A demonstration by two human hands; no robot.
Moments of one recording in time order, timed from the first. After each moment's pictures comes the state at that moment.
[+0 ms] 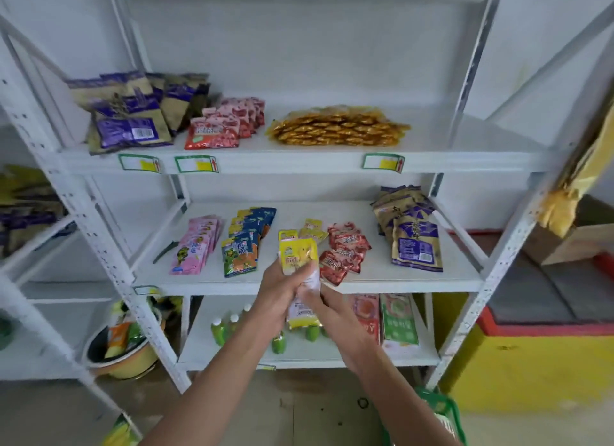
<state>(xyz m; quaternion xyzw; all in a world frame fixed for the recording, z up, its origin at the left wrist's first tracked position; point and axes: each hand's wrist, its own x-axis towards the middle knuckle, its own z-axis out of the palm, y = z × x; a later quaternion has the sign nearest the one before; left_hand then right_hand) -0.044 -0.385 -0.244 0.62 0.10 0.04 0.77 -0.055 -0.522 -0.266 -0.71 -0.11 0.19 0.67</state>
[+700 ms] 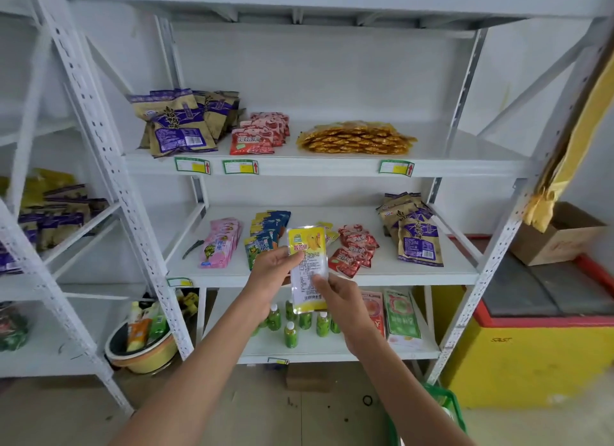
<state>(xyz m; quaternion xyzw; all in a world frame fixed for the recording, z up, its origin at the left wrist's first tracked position) -0.138 -0.310 -0.200 0.70 0.06 0.06 0.71 -0.139 -0.472 -0.239 -0.73 -0.12 0.03 0.67</state>
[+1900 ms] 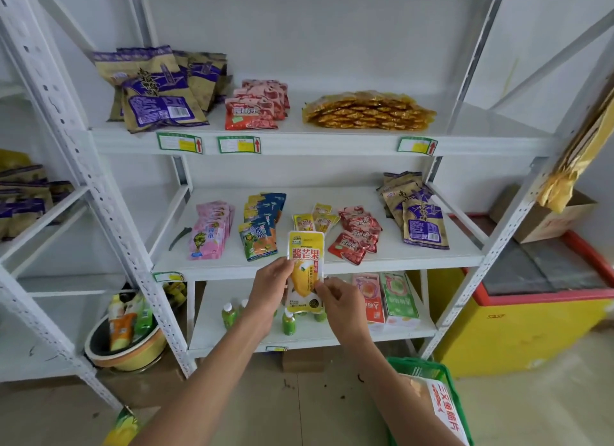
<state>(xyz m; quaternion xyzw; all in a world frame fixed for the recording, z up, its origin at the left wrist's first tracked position) -0.092 -0.261 -0.288 0.71 0.12 0.03 0.70 -0.097 -0.421 -0.317 -0.82 -0.04 -0.05 0.57</state>
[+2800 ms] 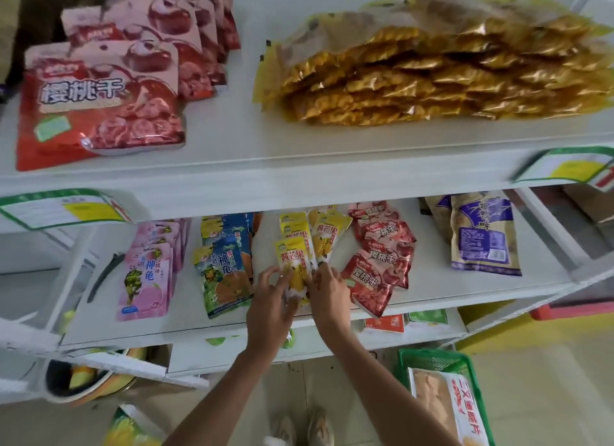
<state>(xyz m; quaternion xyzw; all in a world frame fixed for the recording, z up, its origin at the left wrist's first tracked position) 0.182 -0.244 -0.460 0.94 0.02 0.12 0.32 0.221 -0.382 -0.441 -0.93 0.01 -0.04 0.37</state>
